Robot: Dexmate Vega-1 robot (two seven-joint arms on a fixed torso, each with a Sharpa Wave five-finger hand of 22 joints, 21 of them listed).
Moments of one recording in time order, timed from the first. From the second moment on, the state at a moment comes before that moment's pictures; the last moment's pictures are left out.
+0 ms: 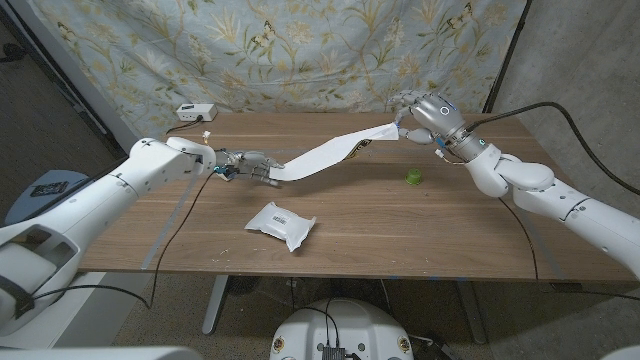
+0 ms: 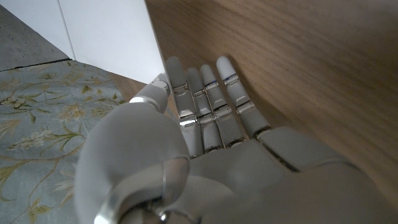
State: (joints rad) left arm 0.52 0.86 0.57 -1.48 -0.65 0.59 -0.38; left_hand 1.09 0.12 0.48 -0.16 0.21 1.00 0.15 0.59 0.51 0.77 -0.02 0.51 0.75 0.78 -0.07 0.32 0.33 0.61 0.02 0.80 0.20; right arm -0.63 -0.93 -0.65 -1.50 -0.93 0.28 -0.78; right_hand 0.96 -0.06 0.38 -0.14 0.38 1.12 -0.11 0.58 0.26 0.54 -0.09 0.21 0.21 0.48 -0.05 0.22 0.27 0.62 -0.05 0.20 0.17
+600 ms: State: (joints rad) left arm 0.50 0.84 0.58 -1.44 -0.63 0.58 -0.41; left_hand 1.09 0.12 0.48 -0.16 0.21 1.00 0.15 0.59 0.51 0.77 -0.02 0.51 0.76 0.78 -0.07 0.31 0.33 0.60 0.03 0.80 0.19; right arm -0.63 -0.95 -0.63 -1.51 -0.93 0.26 -0.76; right_hand 0.96 -0.06 0.38 -0.14 0.38 1.12 -0.11 0.58 0.26 0.54 -0.09 0.21 0.21 0.48 -0.05 0.22 0.27 0.62 -0.05 0.20 0.17
